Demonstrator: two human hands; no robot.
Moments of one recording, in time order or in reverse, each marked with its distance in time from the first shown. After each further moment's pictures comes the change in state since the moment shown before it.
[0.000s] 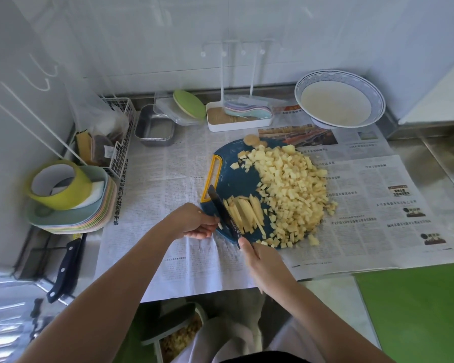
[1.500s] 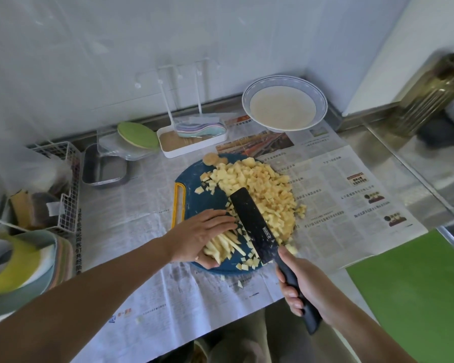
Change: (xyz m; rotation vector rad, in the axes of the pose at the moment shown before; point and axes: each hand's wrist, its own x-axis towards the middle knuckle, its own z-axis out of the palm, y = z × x) left_hand 0.078 0.026 0.018 1.383 -0.161 1.242; right_hand -0.043 0.018 -0.085 0.928 -0.110 0.405
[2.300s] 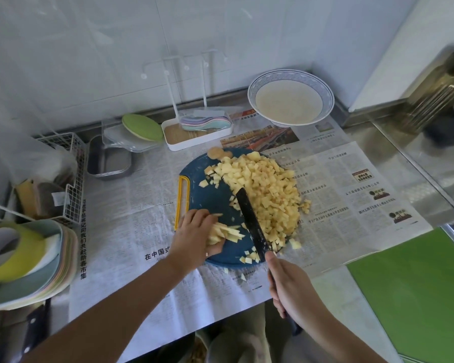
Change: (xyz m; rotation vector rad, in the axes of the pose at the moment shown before) left_hand -0.018 0.036 0.030 0.065 0.422 -0.527; right_hand 0.013 0.028 0.031 -0.358 0.251 -0.249
